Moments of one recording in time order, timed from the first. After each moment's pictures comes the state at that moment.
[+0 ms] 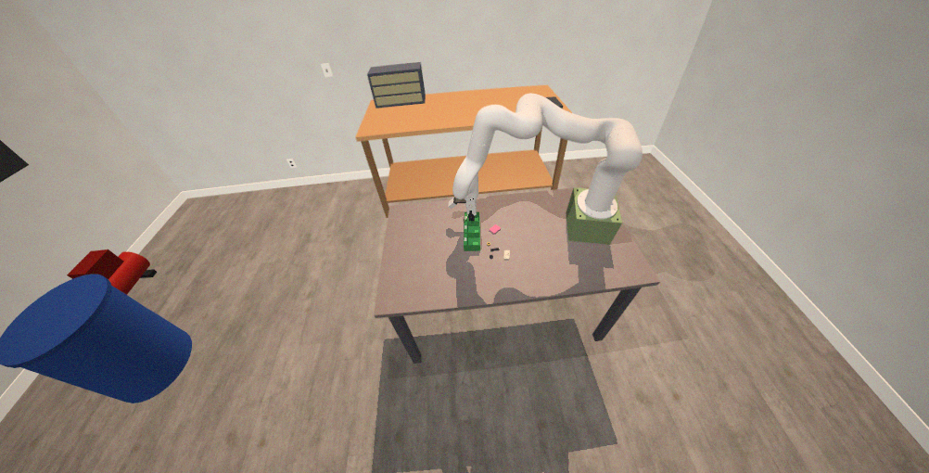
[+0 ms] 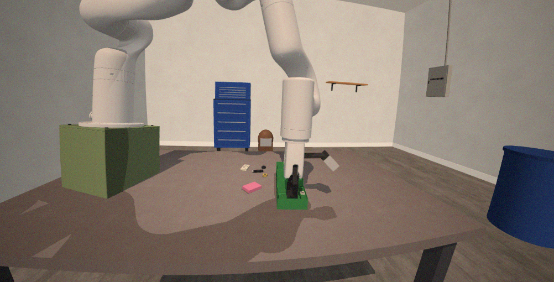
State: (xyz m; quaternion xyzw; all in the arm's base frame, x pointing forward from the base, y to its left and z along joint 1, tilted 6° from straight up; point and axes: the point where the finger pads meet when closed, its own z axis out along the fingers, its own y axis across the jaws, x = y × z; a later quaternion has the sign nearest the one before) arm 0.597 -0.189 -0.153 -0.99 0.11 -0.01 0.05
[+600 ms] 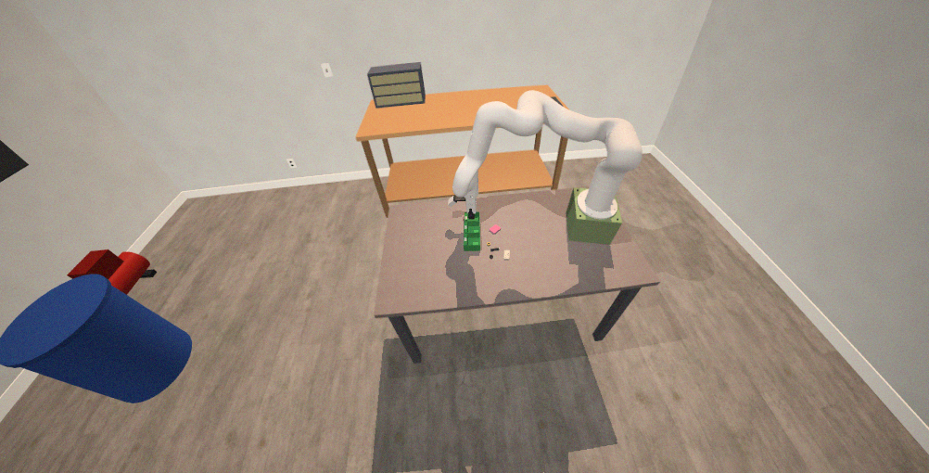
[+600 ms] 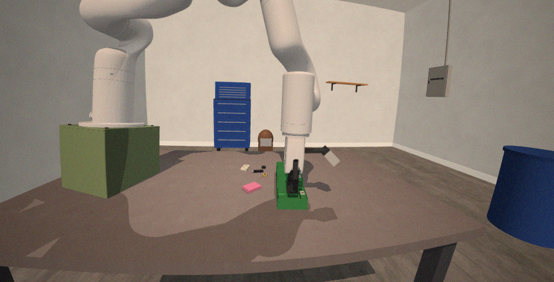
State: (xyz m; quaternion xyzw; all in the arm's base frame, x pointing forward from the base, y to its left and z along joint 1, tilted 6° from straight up) arm 0.597 -0.190 -0.139 -0.99 0.11 -0.01 0.05
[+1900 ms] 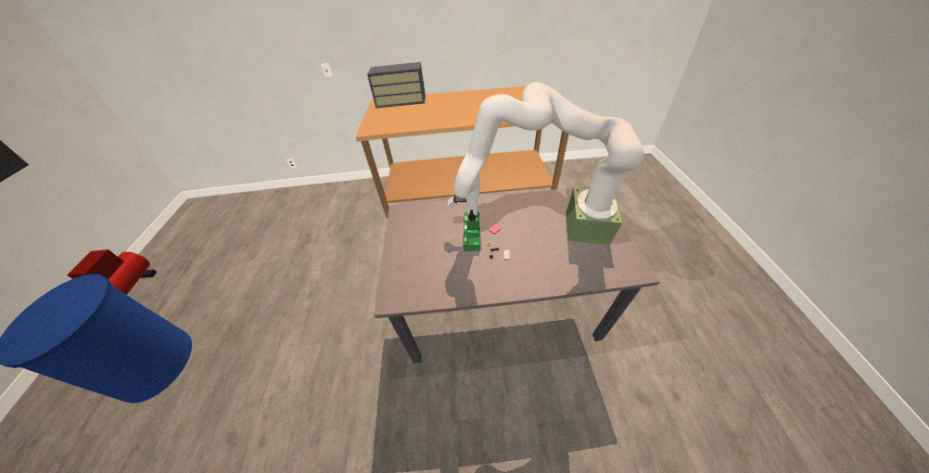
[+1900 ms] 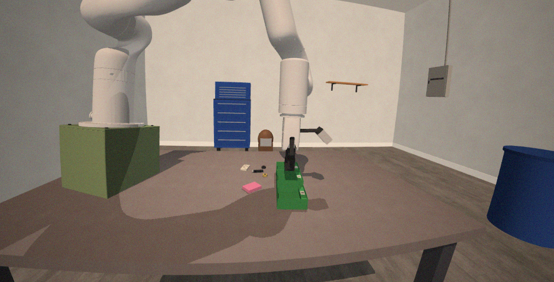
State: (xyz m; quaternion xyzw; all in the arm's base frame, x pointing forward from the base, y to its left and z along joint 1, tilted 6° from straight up) arm 0.600 -0.137 -0.088 -0.99 0.11 -0.01 0.05
